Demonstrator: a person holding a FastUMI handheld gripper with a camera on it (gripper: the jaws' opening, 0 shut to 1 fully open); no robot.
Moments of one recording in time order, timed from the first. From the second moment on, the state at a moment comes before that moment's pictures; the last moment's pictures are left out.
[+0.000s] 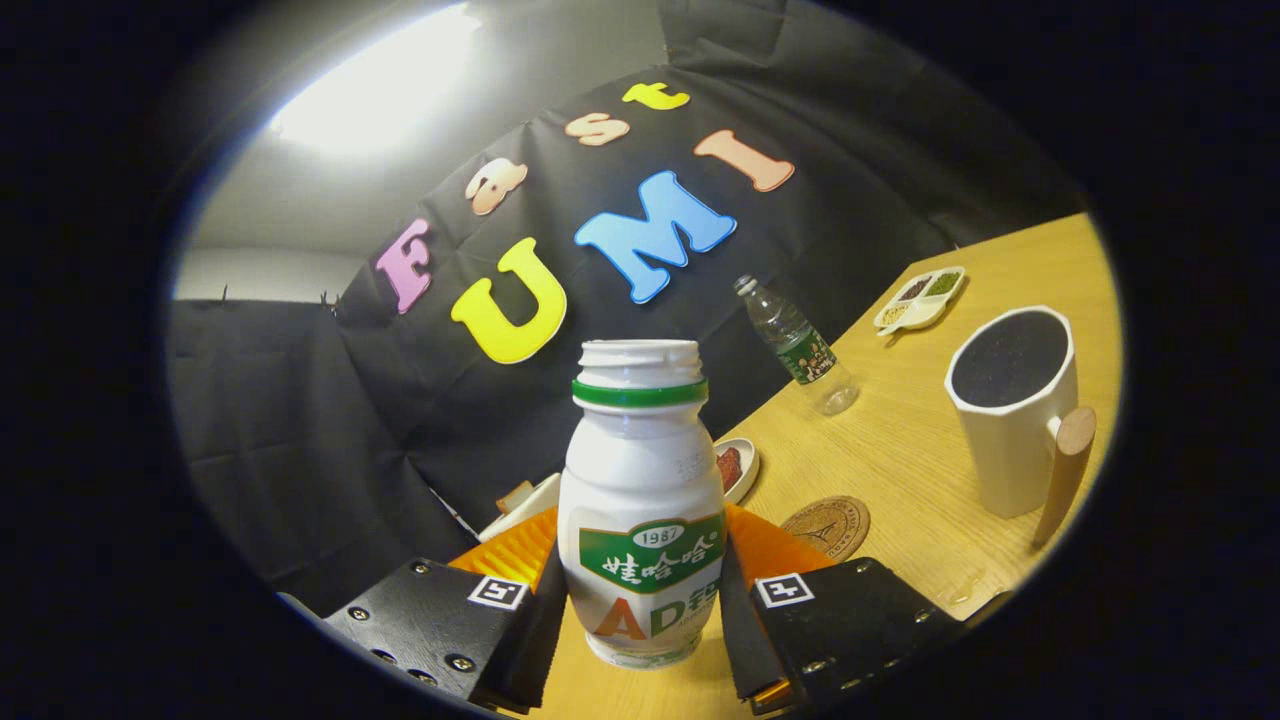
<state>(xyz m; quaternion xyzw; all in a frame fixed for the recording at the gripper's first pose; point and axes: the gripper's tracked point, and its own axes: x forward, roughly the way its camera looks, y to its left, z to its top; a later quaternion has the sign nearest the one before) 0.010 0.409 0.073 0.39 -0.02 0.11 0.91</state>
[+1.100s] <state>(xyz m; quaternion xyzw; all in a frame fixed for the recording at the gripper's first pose) 0.019 0.351 0.093 0.65 -0.09 0.11 0.75</state>
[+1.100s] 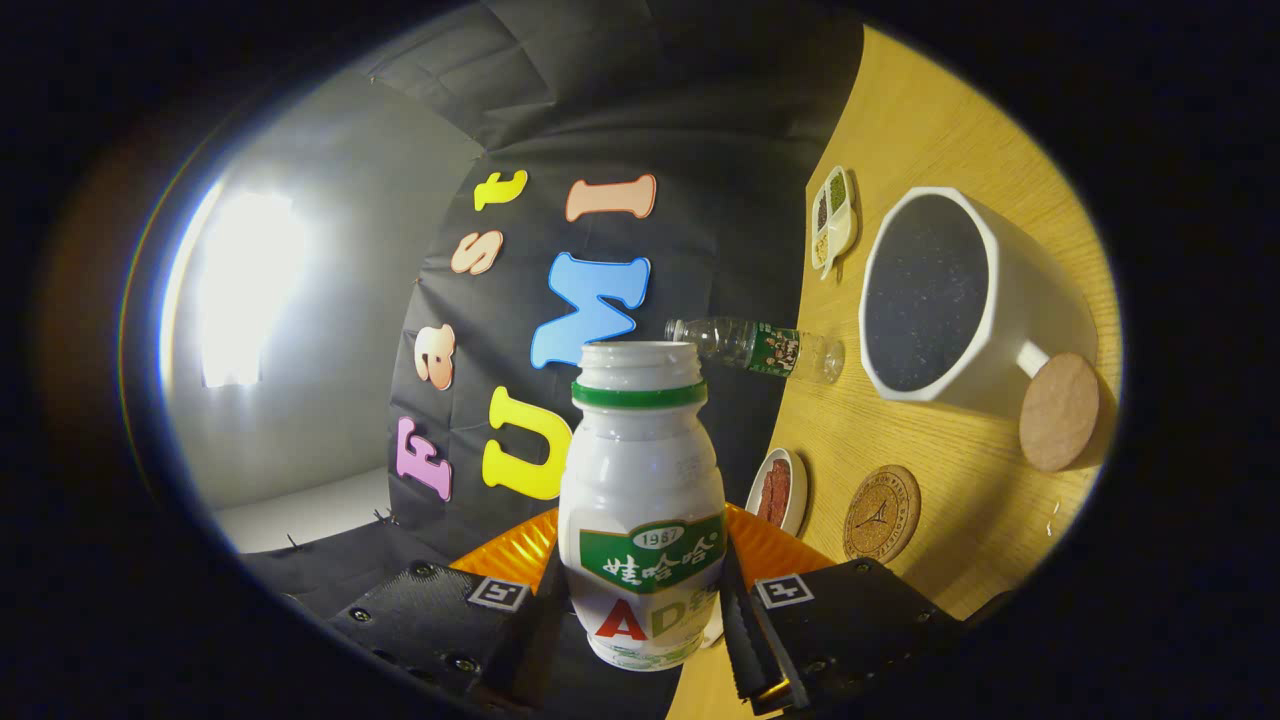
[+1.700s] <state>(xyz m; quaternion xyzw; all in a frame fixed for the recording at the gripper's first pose) 0.017 0.339 0.094 0.71 -0.10 0.11 0.69</state>
